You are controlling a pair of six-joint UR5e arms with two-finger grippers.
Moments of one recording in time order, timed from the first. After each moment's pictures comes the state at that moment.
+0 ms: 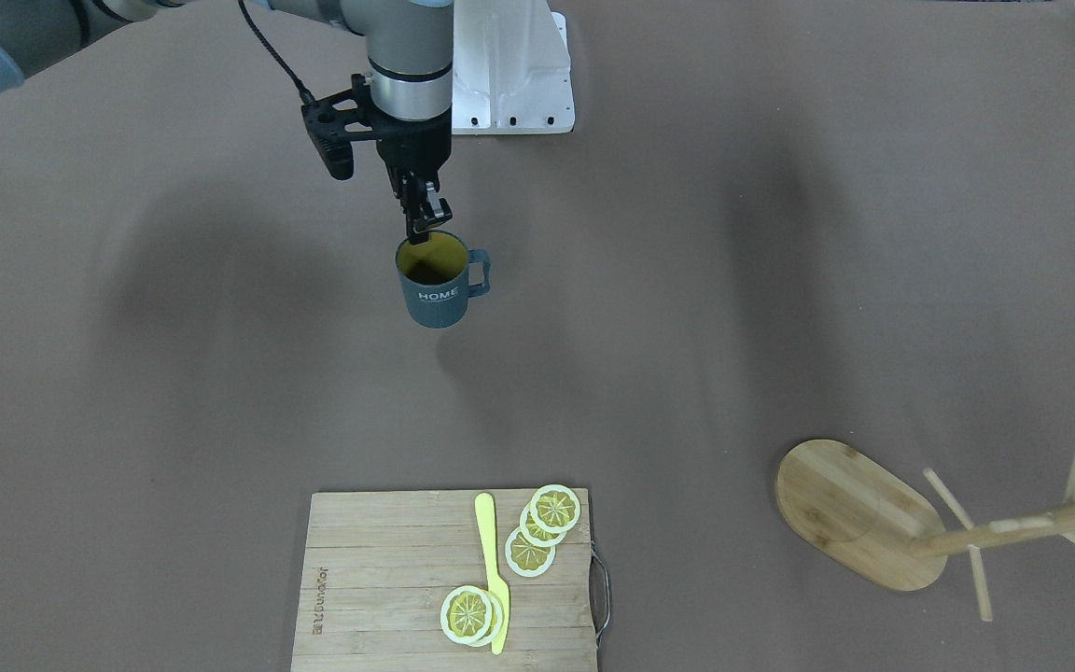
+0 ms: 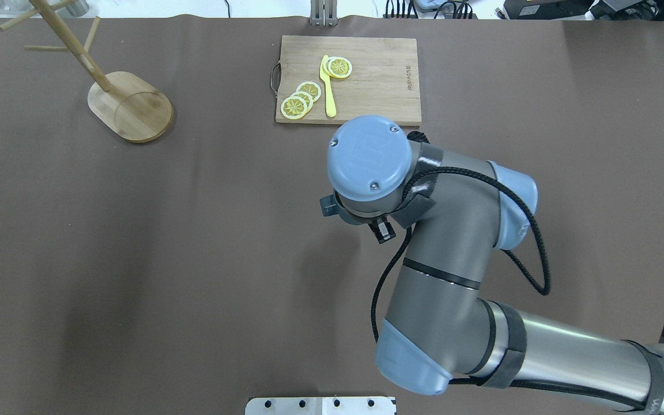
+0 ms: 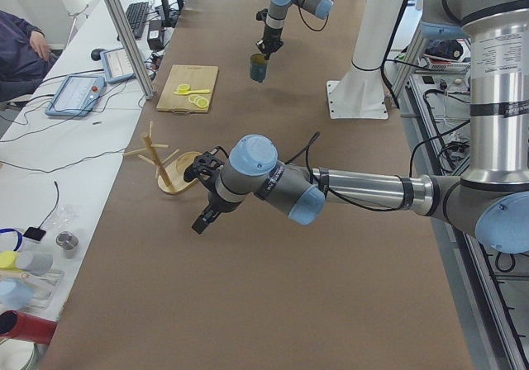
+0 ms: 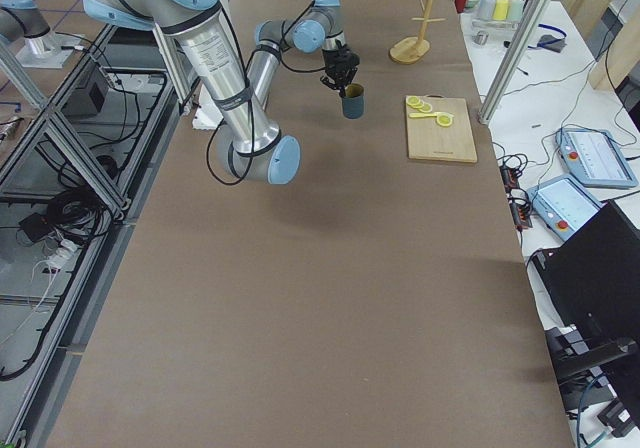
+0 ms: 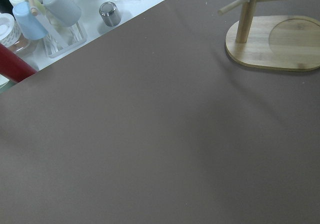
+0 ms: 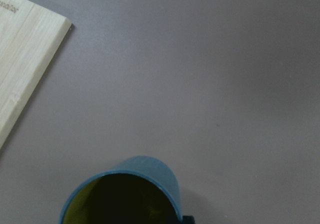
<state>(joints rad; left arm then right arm) -1.62 -1.46 -1.76 -2.08 -2.34 0.15 0.46 -0.79 1.84 -1.94 1.67 2.37</state>
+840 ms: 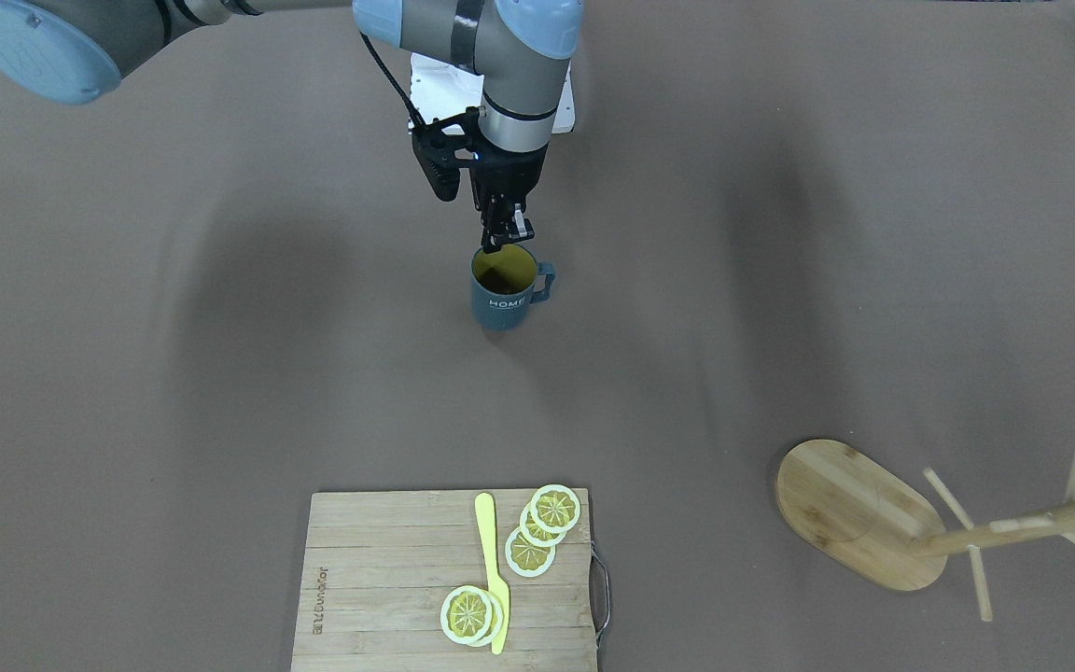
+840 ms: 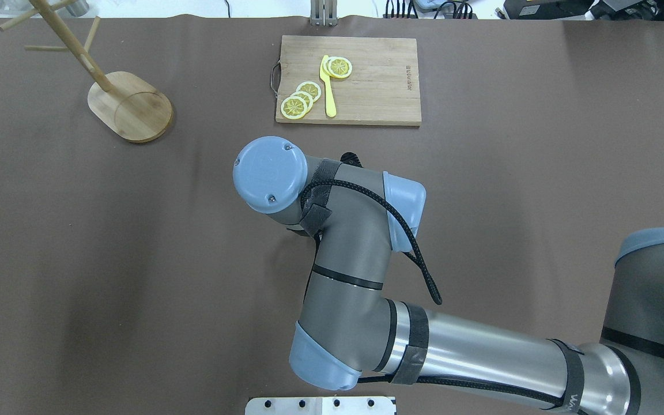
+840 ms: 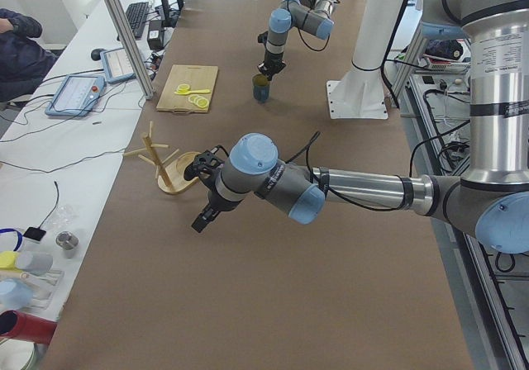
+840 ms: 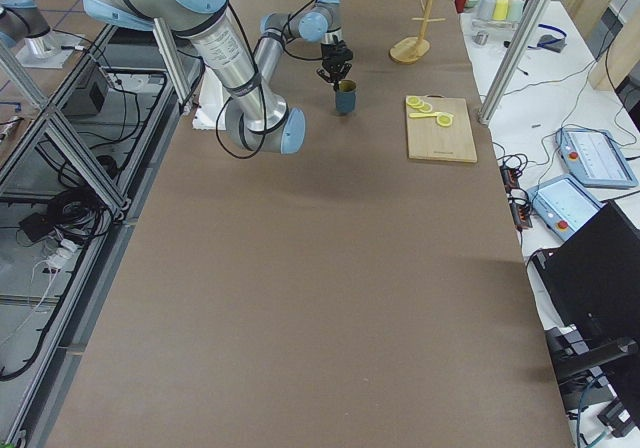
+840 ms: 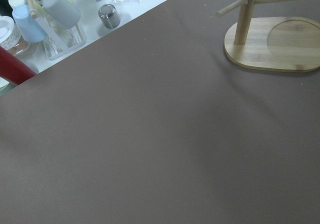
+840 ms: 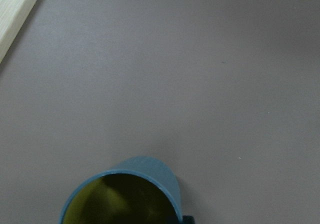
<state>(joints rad) -1.62 -1.46 -1.77 -2.08 -2.34 0.16 0.40 -0.63 1.59 -1.91 1.66 2.44</state>
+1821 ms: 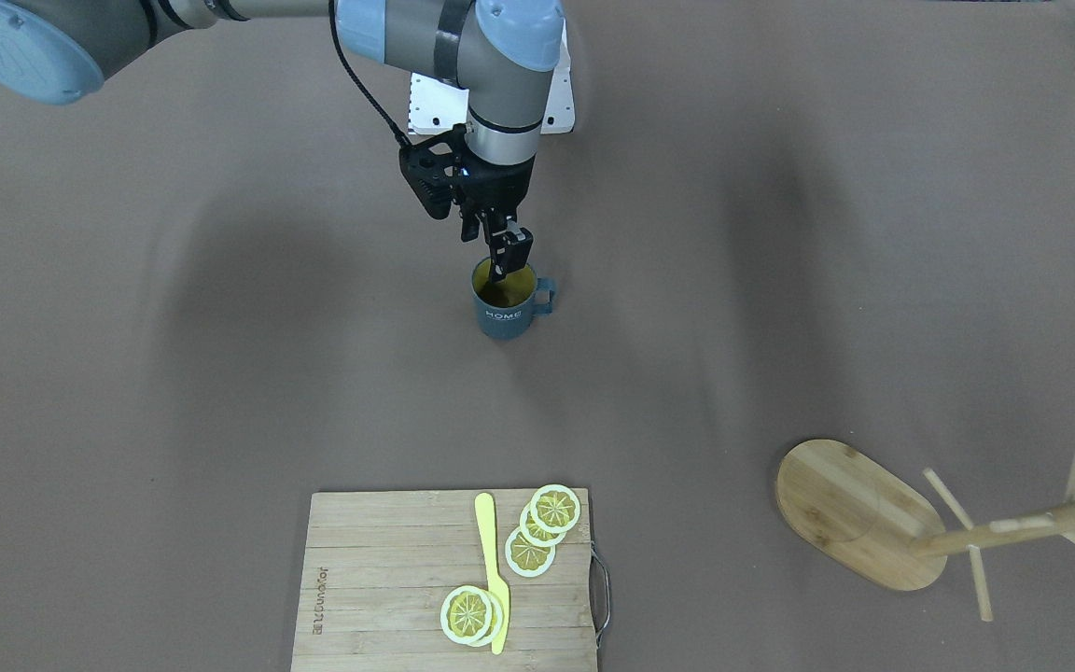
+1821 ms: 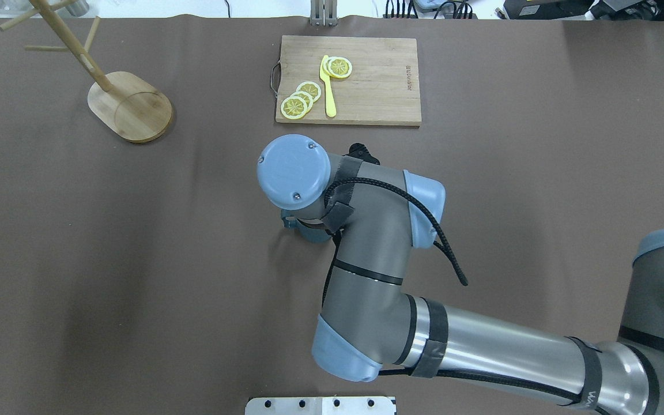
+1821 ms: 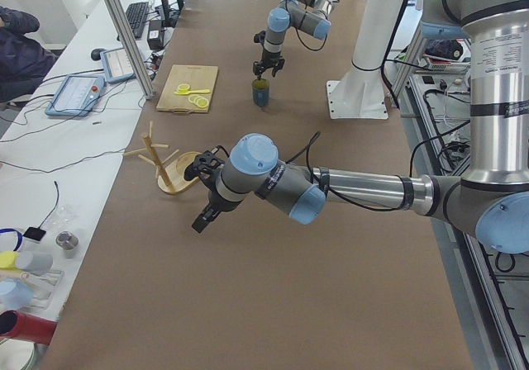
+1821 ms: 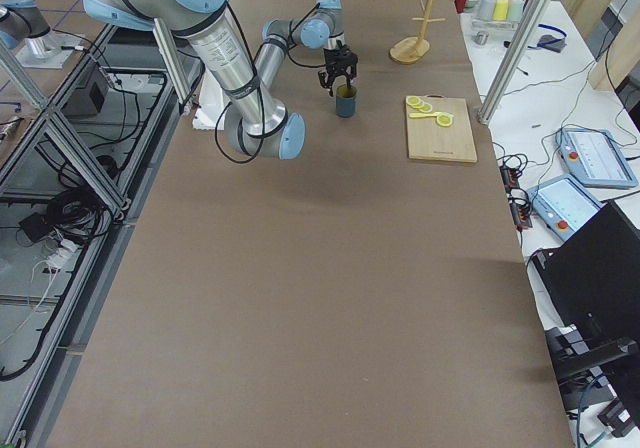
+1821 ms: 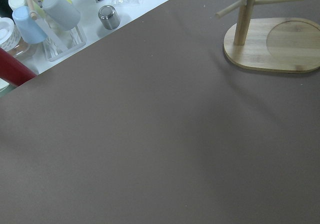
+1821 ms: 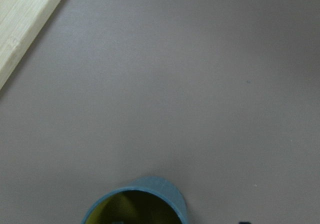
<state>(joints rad) -1.62 -1.46 -1.77 -2.08 -2.34 0.16 0.43 -0.71 1.66 -1.87 1.65 2.30</state>
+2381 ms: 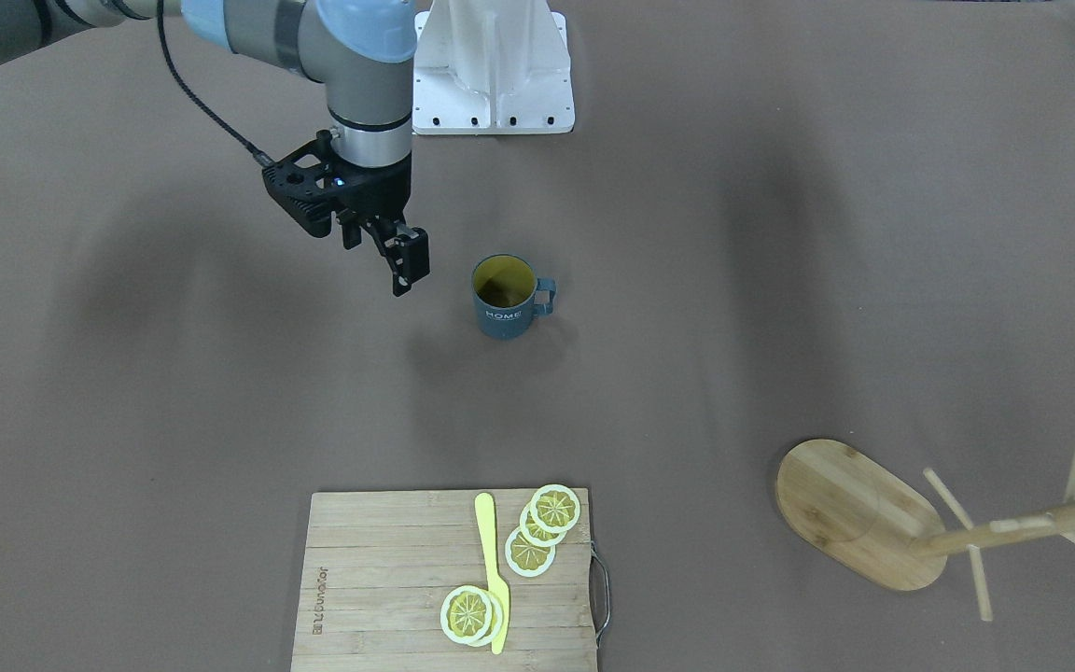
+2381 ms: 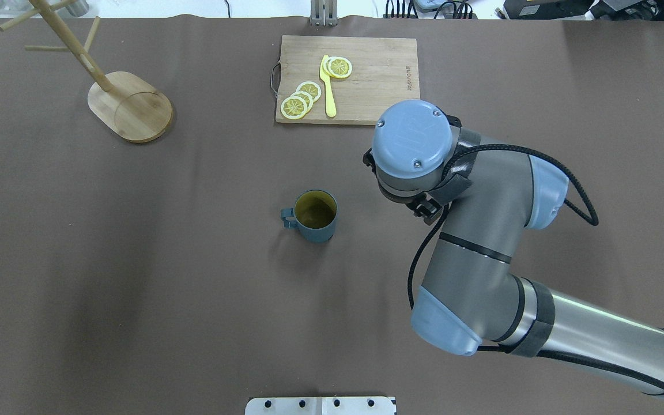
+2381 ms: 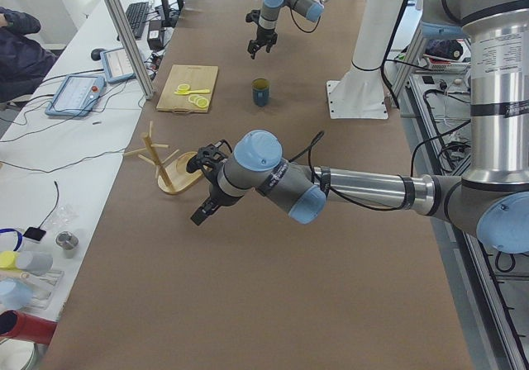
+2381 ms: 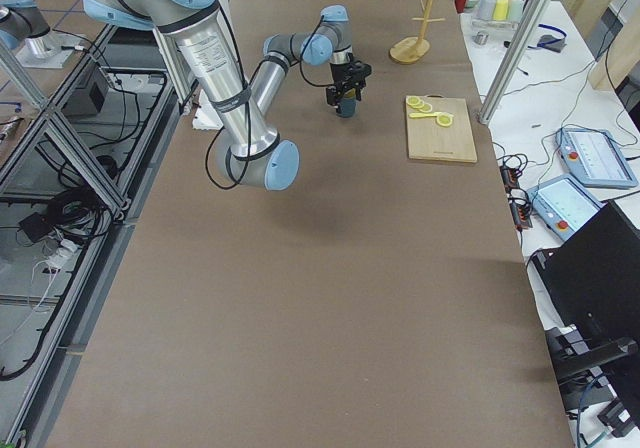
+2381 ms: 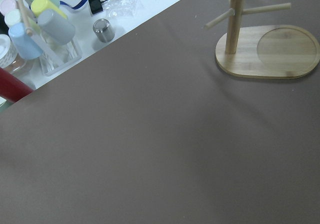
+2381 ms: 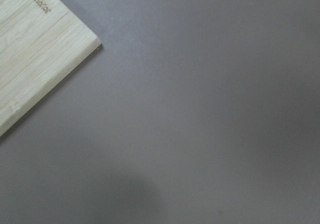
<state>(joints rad) -1.61 -1.45 -1.78 -2.17 -2.37 0.14 0.56 -0.93 1.86 -1.86 1.71 1.92</state>
